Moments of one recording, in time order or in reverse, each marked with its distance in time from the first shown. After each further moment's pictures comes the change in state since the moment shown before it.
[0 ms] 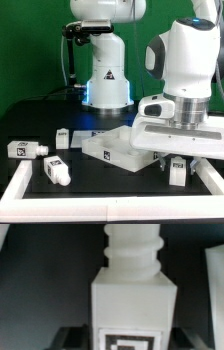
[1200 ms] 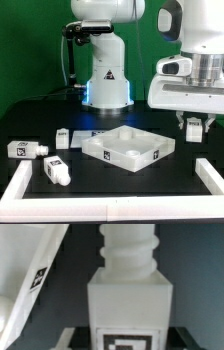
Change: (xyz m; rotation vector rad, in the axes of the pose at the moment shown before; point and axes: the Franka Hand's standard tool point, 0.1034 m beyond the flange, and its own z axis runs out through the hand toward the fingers) arm -0.061 -0.031 -0.074 0.019 -0.028 0.021
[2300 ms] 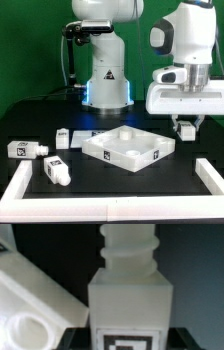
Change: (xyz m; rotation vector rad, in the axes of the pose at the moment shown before) arm -0.102 0.015 0.052 0.001 0.047 -0.240
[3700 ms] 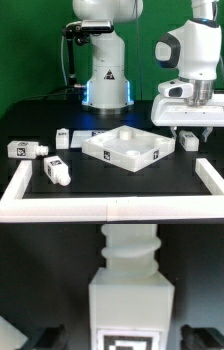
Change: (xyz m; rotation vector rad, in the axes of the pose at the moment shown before) arm -0.015 -0.020 0.024 -0.013 -0.013 -0.056
